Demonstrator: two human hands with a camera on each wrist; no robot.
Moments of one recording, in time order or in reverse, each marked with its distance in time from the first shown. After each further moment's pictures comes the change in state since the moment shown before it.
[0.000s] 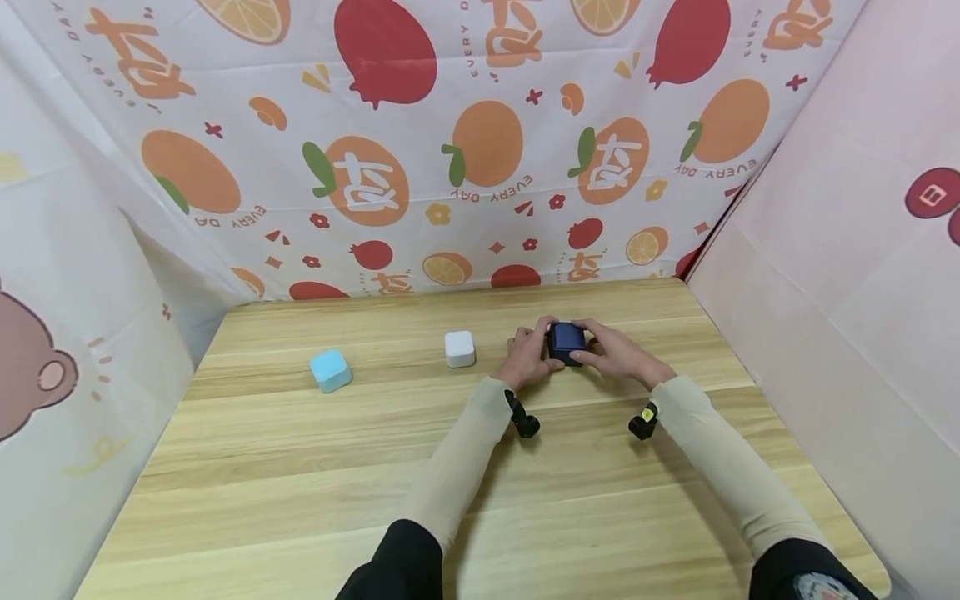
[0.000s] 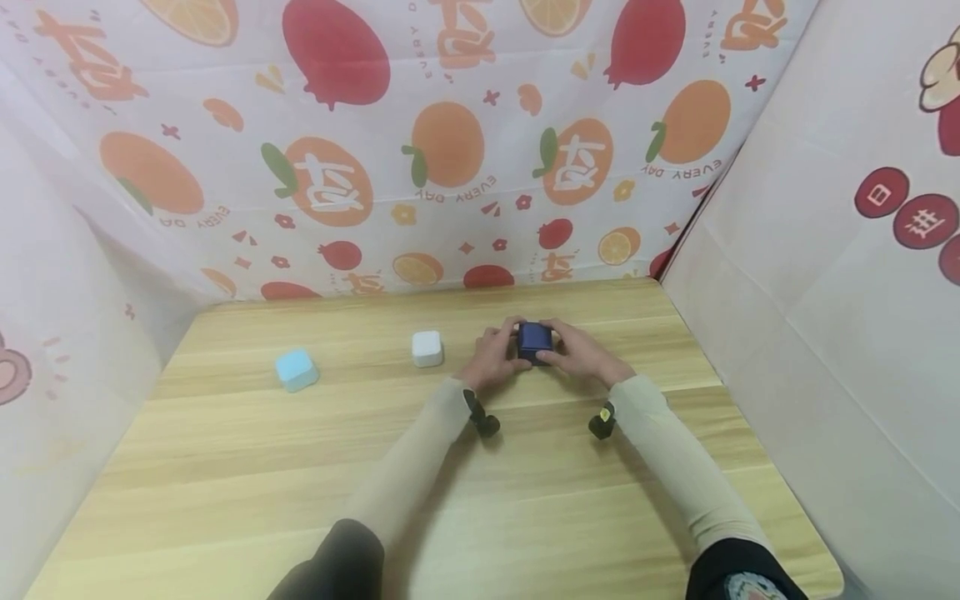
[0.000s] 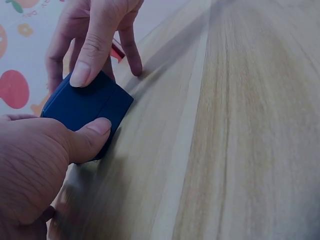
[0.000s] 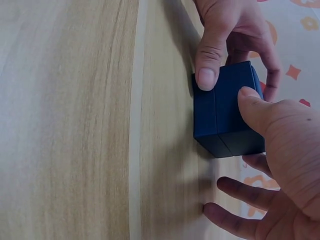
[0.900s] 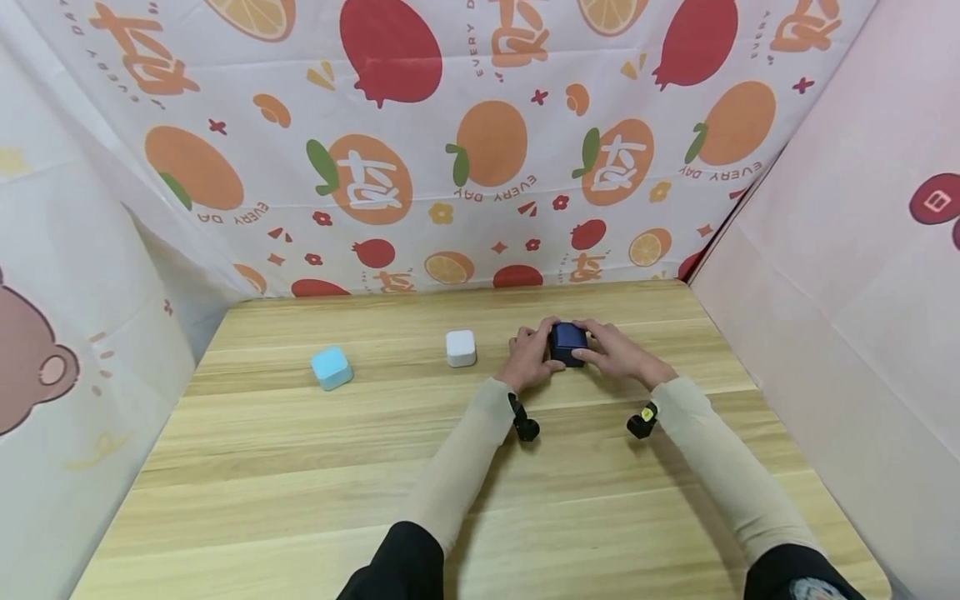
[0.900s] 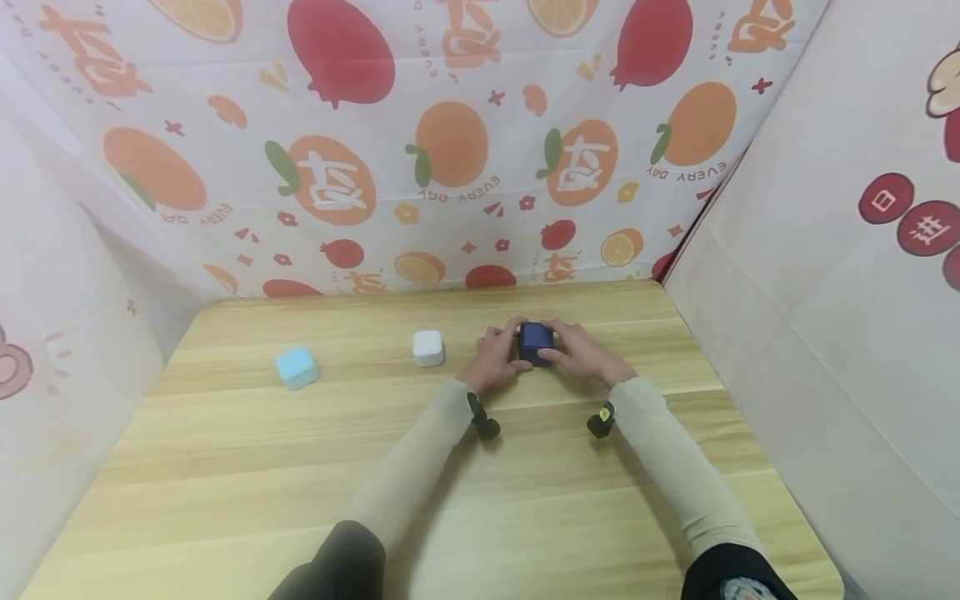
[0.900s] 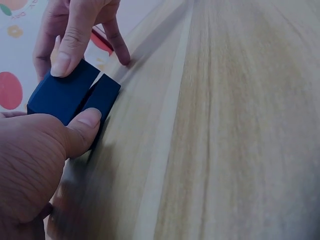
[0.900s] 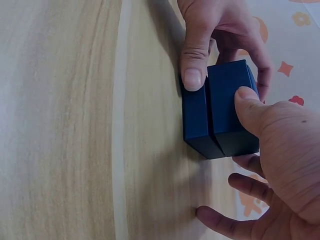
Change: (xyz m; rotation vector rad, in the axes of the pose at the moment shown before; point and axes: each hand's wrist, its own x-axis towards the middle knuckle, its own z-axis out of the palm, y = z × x) left_hand -0.002 -0.003 0.001 0.060 0.012 0.056; right_hand 0.004 0.000 -0.003 -0.059 0.000 -0.009
